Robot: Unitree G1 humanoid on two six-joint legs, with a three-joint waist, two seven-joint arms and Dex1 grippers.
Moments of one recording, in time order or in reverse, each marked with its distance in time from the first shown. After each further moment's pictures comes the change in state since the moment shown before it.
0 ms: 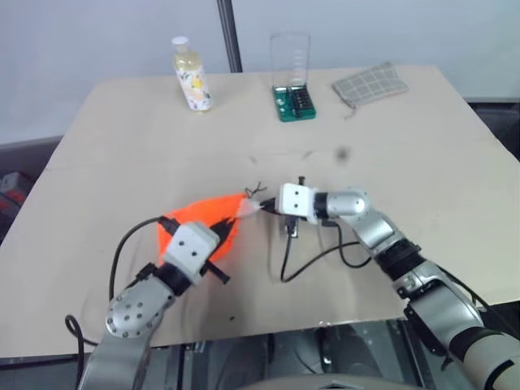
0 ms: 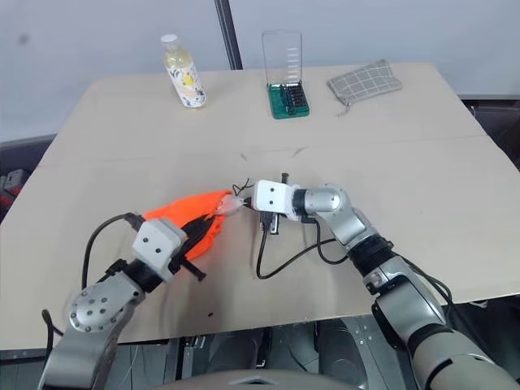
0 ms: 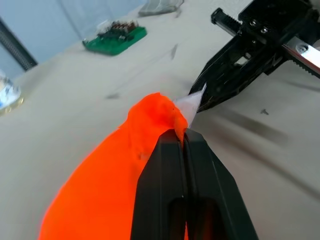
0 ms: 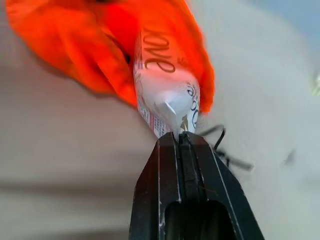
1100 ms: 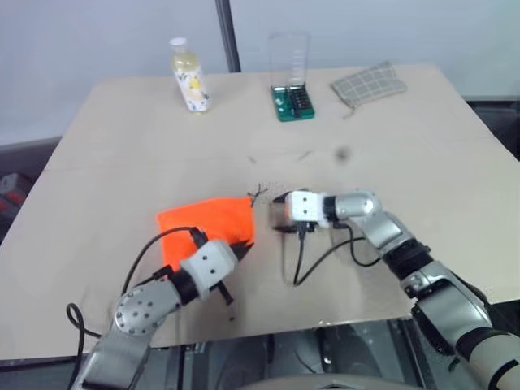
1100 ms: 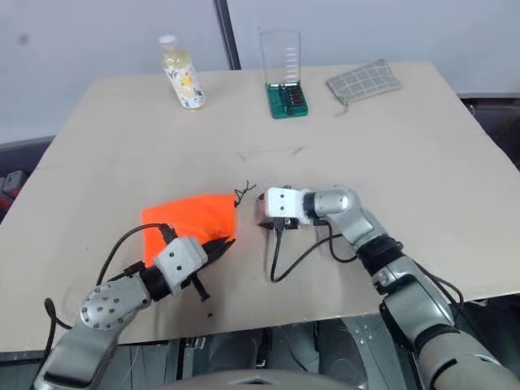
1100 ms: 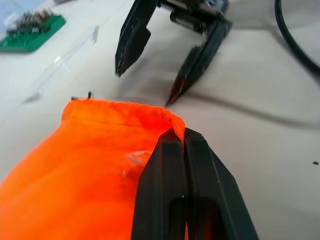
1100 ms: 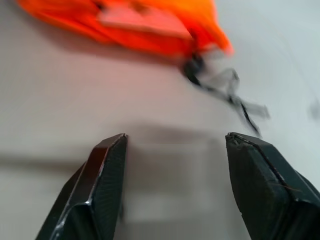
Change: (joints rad) left arm 0.021 0.136 -0.105 0.094 0.047 -0.115 -0.133; right arm 0.026 -0.071 -0.050 -0.057 -0.007 0.247 0.108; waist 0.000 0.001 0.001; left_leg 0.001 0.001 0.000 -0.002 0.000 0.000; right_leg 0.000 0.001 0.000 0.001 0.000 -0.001
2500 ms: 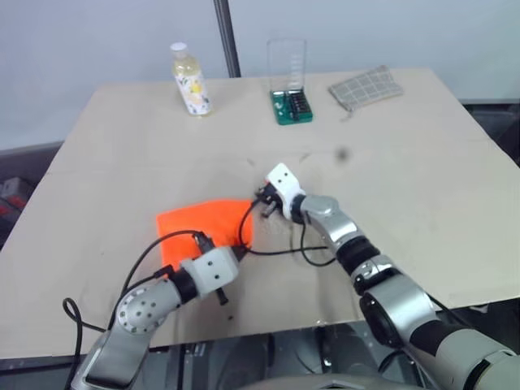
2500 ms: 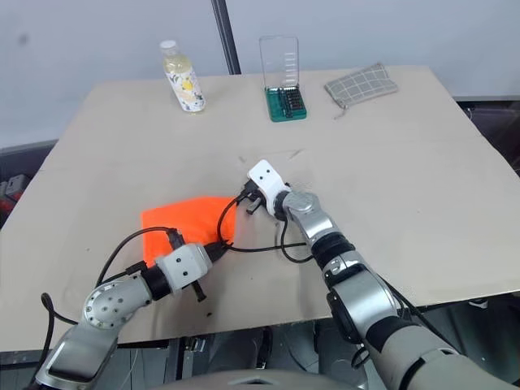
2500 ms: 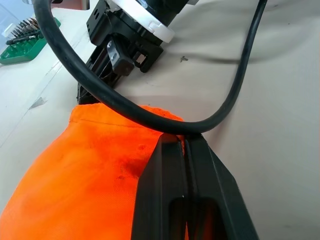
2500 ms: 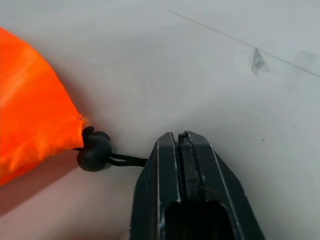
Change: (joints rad) left arm -0.004 0.019 -0.021 0.064 0.092 -0.084 0.001; right arm -0.125 0.382 -0.180 0.452 0.068 0.103 -0.451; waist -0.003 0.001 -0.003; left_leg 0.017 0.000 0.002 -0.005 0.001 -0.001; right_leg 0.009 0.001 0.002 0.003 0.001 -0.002
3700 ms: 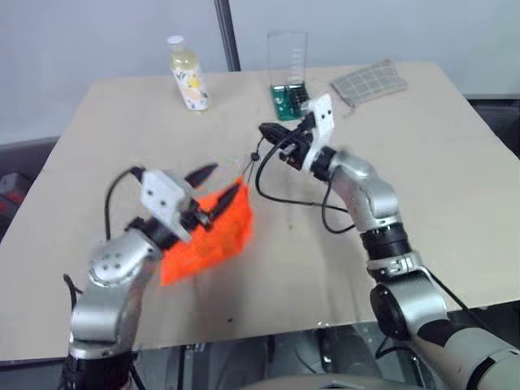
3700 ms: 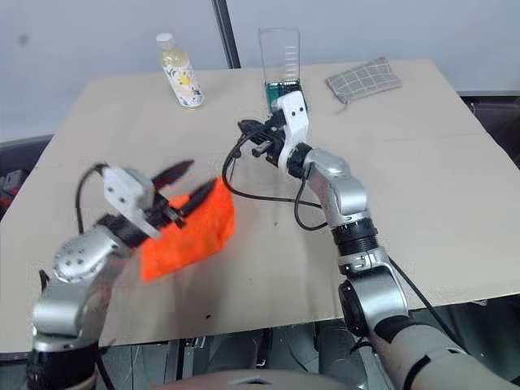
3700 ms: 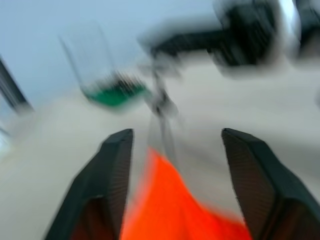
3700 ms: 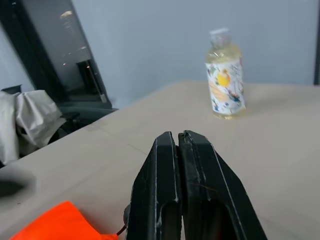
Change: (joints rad) left arm -0.348 -0.082 0.289 -0.045 -0.432 0.270 0.052; right arm -0.013 -0.076 -0.183 -0.605 0.380 0.329 0.105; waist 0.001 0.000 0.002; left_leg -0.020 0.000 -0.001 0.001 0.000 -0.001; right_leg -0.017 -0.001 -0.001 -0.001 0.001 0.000
